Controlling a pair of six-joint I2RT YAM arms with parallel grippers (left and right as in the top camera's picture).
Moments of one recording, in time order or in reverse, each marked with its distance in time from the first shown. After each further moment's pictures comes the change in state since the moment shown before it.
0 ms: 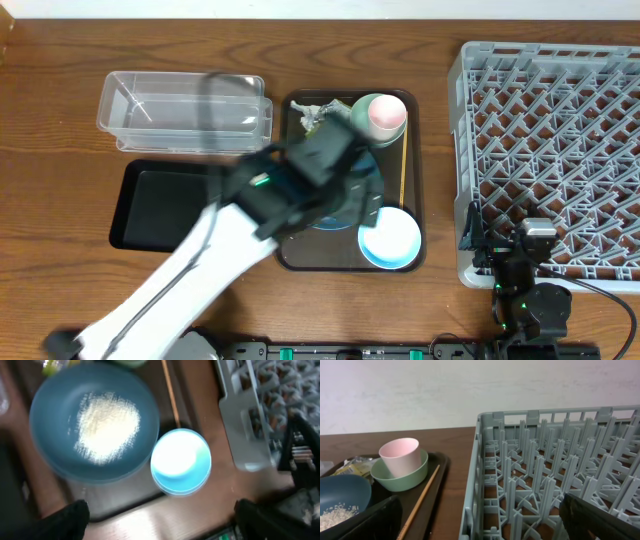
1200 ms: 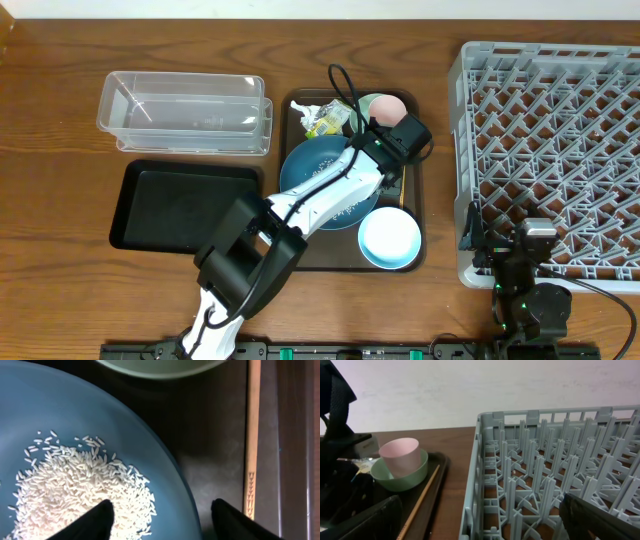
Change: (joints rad) left arm -0.010 0.592 0.002 0.370 -0.211 -0.153; right arm 0.000 0.000 0.000 0.000 0.000 0.000
